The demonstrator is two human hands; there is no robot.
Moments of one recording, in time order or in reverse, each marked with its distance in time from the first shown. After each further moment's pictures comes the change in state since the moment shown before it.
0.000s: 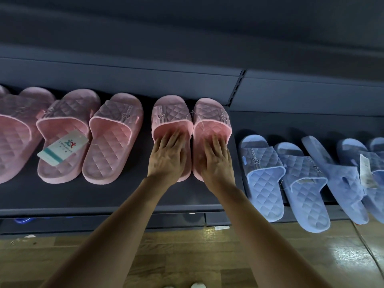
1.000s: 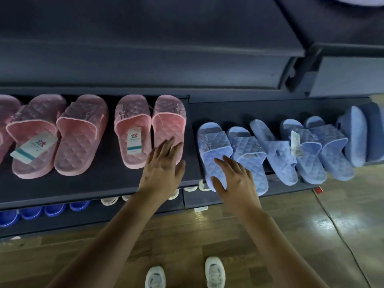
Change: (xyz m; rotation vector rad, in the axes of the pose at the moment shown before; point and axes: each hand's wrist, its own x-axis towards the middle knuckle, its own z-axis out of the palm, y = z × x) left_hand -0.056 0.120 -0.057 -0.137 -0.098 0.047; right_hand -0.131 0.061 -0.116 -0.103 0.087 0.038
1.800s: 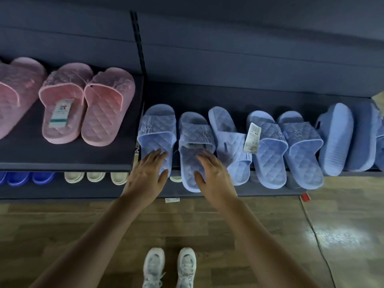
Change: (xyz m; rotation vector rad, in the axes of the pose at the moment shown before) left_hand 0.008 0.109 0.137 -0.042 -0.079 -0.166; right_hand 0.016 0.169 -0.010 0.151 -0.169 -0.147
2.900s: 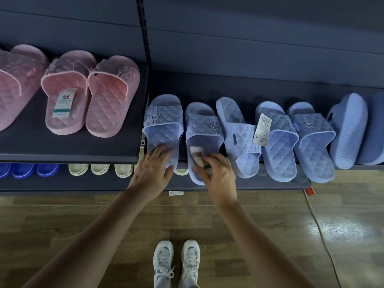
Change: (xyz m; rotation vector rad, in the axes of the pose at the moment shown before) left_hand 0.000 -0.015 0.011 0.048 -0.037 0.059; right_hand -0.004 0.013 0.046 0.050 0.341 0.021
